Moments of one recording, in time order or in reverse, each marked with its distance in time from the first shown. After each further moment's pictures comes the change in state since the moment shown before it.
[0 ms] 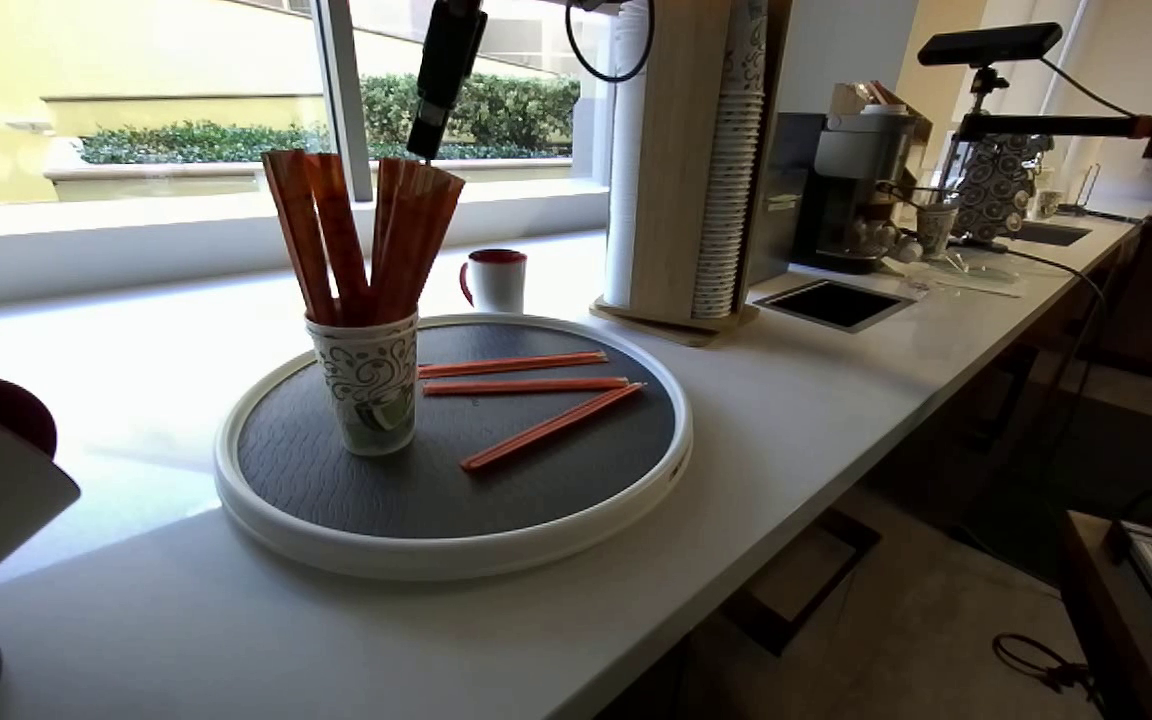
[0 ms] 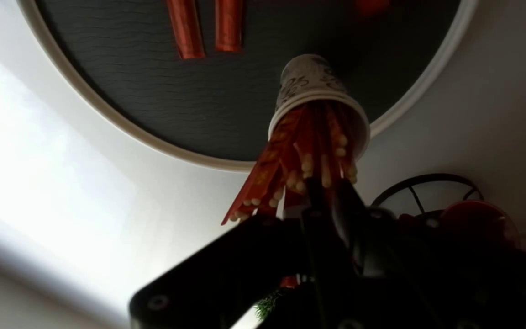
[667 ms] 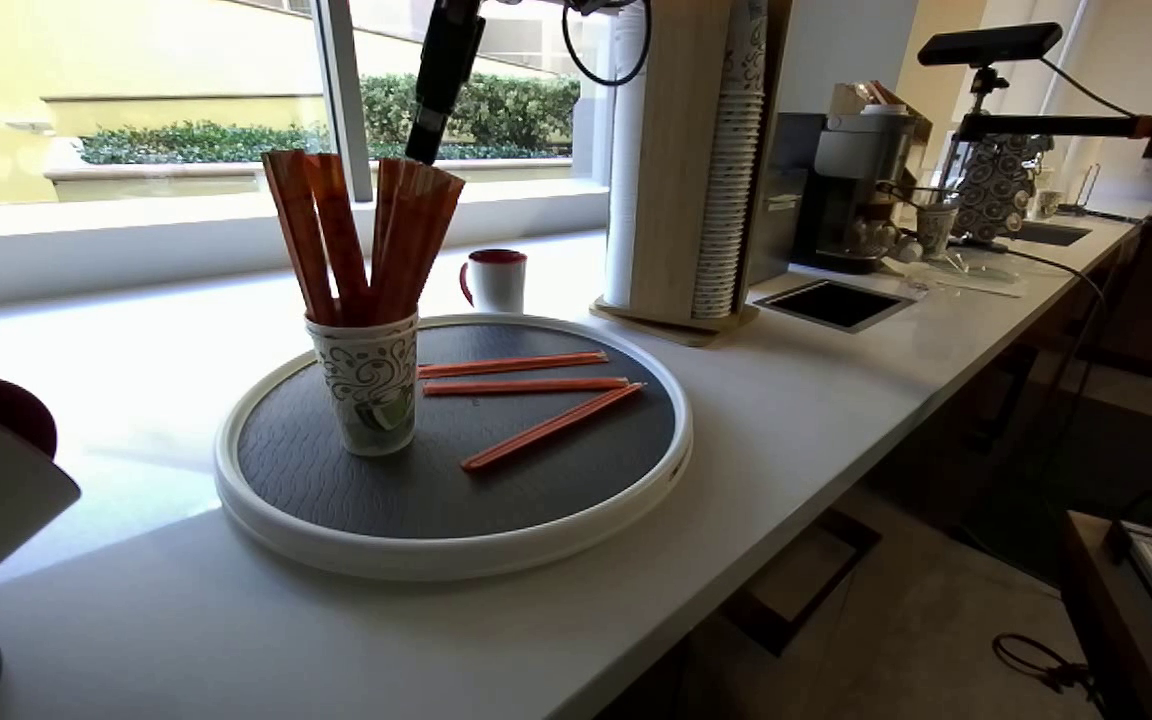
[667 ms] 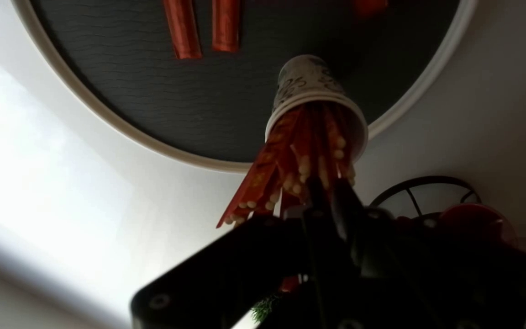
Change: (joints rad) arm -0.002 0.005 0.006 0.000 0.000 0.000 -0.007
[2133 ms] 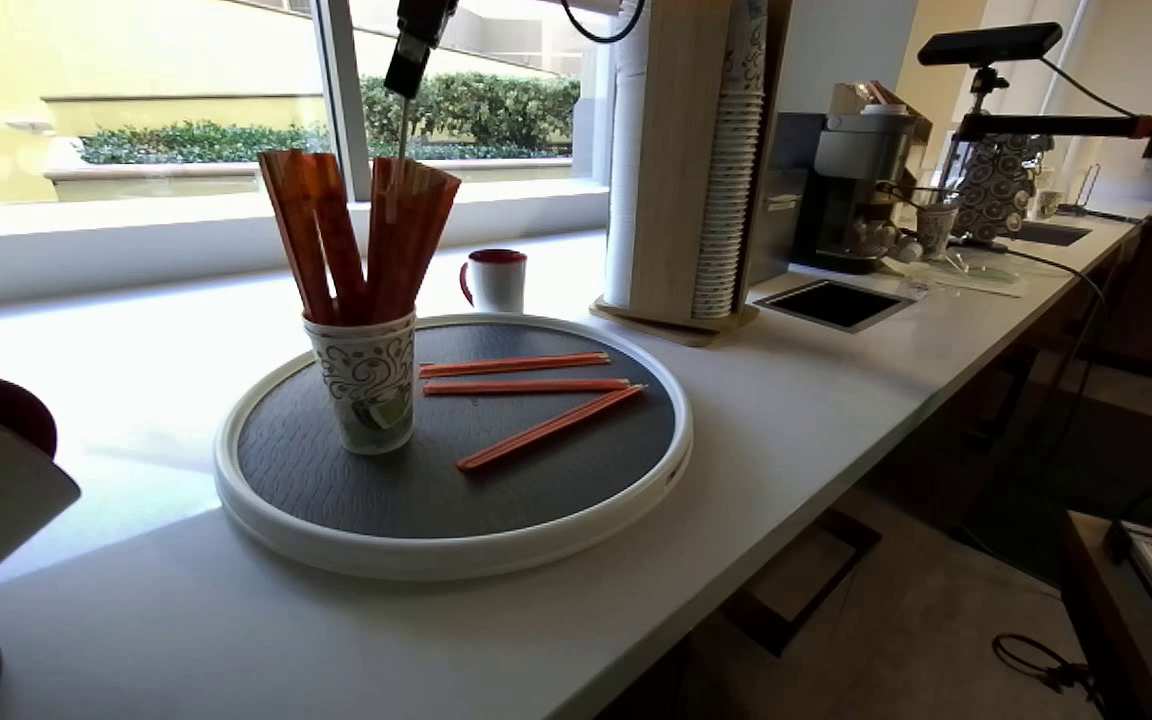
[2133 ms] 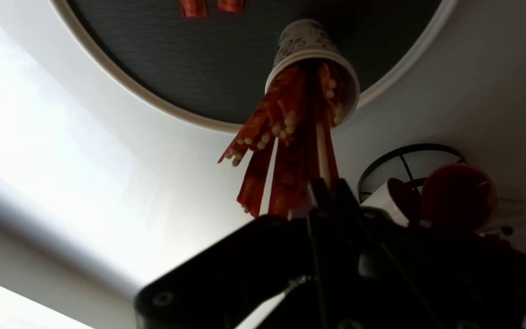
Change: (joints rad) arm -0.005 -0.010 0.011 0.079 0.015 -0.039 -0.012
